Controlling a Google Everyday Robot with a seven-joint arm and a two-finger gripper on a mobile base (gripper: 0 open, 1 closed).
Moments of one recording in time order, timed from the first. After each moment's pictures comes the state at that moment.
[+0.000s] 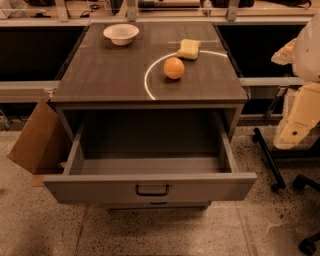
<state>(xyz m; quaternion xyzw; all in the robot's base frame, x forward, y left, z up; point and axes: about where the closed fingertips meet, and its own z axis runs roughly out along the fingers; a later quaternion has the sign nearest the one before) 0.438 -0.216 0.977 -0.60 0.78 -0.04 0.16</state>
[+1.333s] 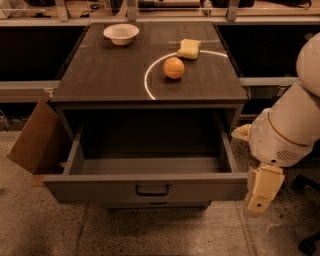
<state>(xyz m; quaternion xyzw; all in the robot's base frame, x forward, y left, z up) 0.387 -0.176 0.831 -0.65 0.75 0.08 0.11</state>
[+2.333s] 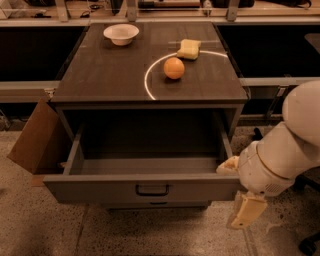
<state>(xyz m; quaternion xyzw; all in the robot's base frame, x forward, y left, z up) 0.364 -0.159 0.771 -0.67 0.72 0.12 0.13</state>
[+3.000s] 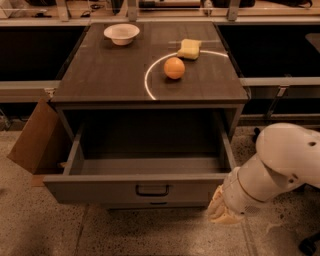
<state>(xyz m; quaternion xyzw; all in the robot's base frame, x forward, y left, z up) 0.354 -0.145 0.690 -0.67 0.72 0.15 0.12</state>
